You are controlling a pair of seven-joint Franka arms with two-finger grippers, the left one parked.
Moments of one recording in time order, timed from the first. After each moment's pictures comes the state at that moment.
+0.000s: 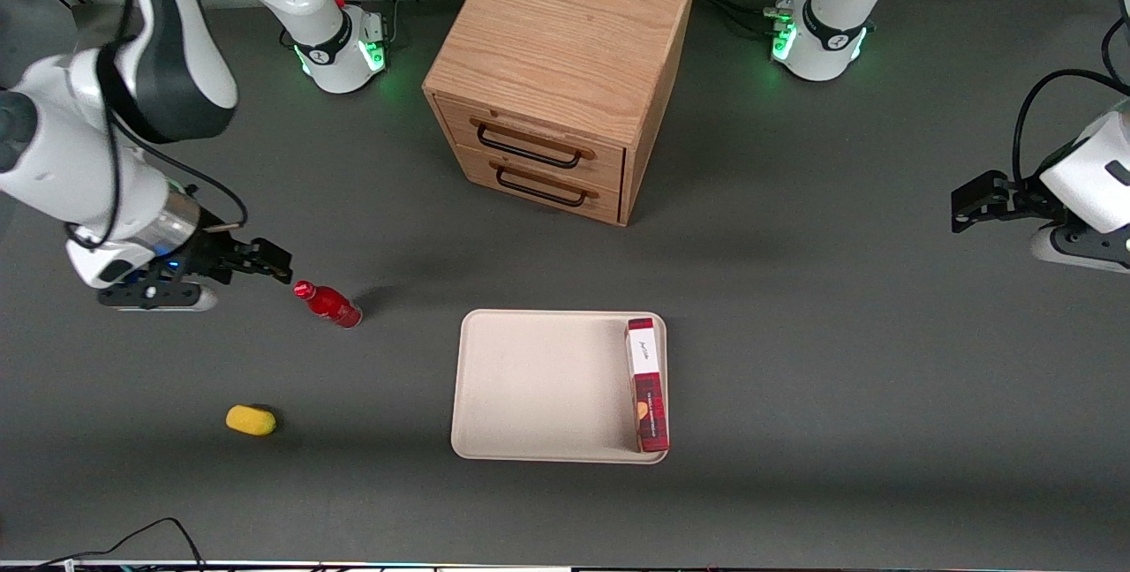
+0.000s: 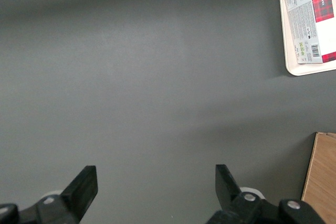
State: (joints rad) arm 0.02 0.11 0.11 -1.92 0.04 2.11 0.16
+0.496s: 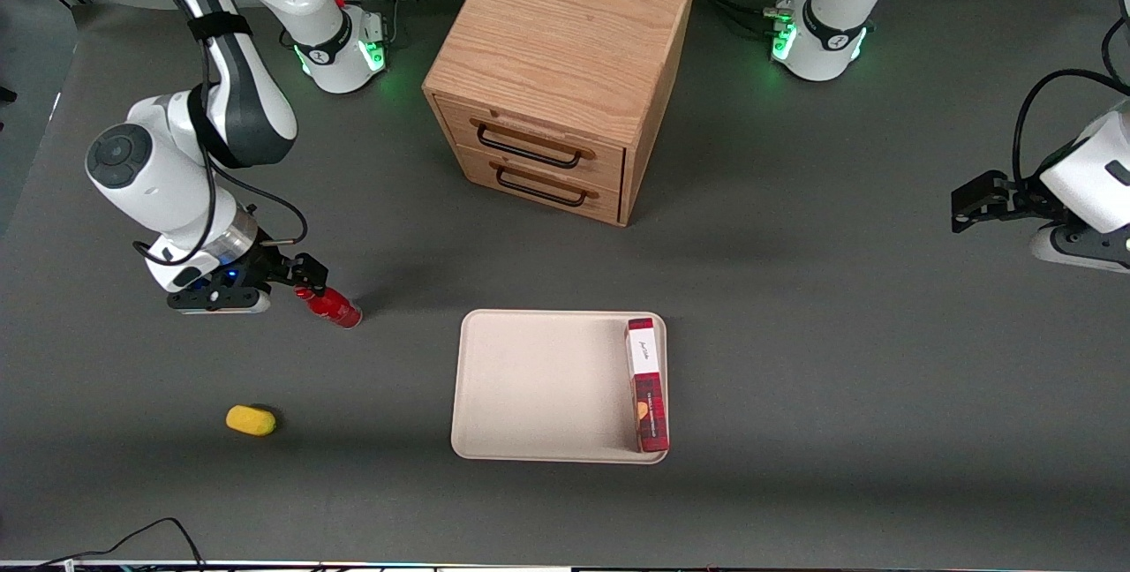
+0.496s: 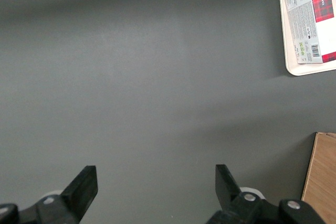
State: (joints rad) arm 0.02 0.13 0.12 -2.13 -0.01 2.41 0.16
